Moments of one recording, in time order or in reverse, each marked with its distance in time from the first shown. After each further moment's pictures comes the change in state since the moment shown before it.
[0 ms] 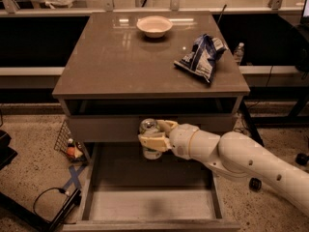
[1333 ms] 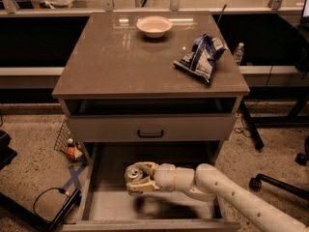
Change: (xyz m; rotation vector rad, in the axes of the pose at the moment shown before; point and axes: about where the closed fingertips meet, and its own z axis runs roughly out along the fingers) arm 0.189 0.051 0.075 -0.426 -0.141 -0.096
